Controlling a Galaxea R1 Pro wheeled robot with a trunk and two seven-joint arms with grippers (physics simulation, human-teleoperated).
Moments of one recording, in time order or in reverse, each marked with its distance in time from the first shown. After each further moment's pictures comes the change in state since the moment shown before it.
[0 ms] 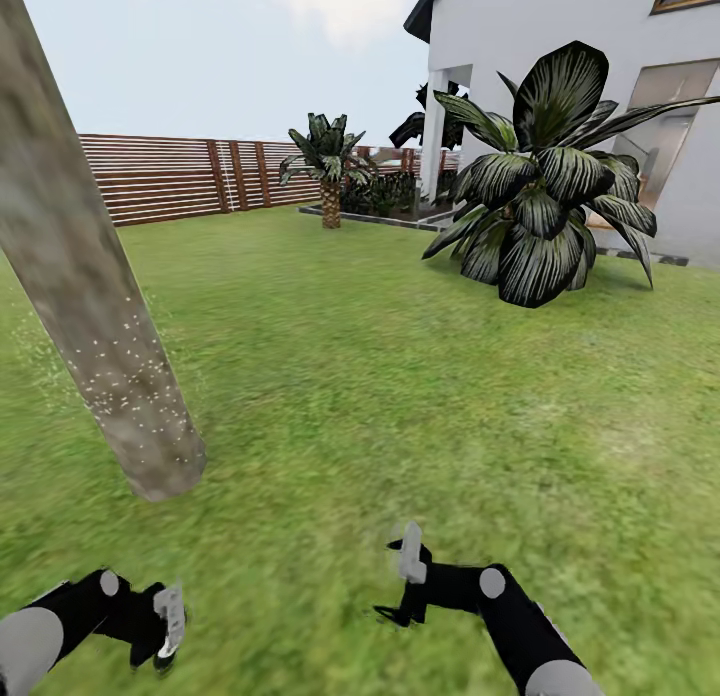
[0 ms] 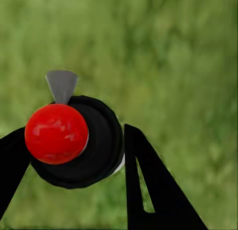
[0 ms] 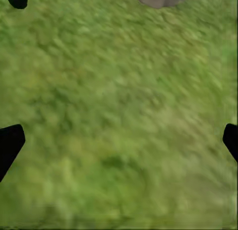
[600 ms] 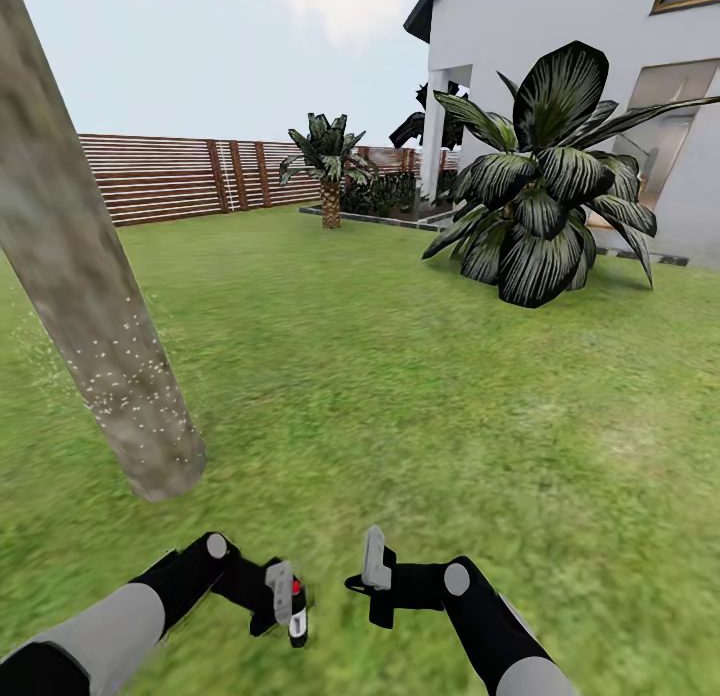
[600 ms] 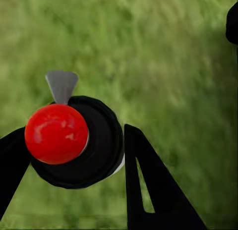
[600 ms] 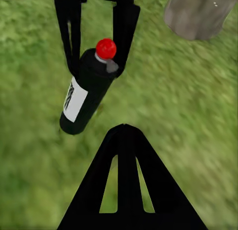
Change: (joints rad) left arm -0.003 -0.237 -0.012 -0.226 0.043 -0.004 -0.268; right arm -0.002 0.063 0.160 -0.027 -0.006 0.000 0.013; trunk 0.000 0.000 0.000
